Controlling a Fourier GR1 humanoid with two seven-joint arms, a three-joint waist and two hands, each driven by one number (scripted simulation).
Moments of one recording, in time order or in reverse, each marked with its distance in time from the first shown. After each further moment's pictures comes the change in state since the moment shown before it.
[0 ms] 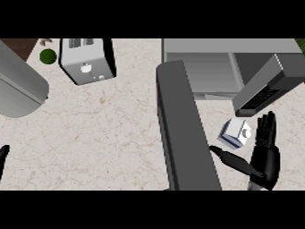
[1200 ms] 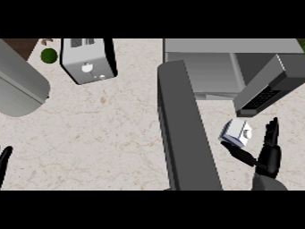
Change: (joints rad) left arm 0.007 -0.004 0.009 0.030 -0.007 -0.029 -0.030; right arm -0.266 -0.088 -0.252 0.672 -0.043 0.011 -0.322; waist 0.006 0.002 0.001
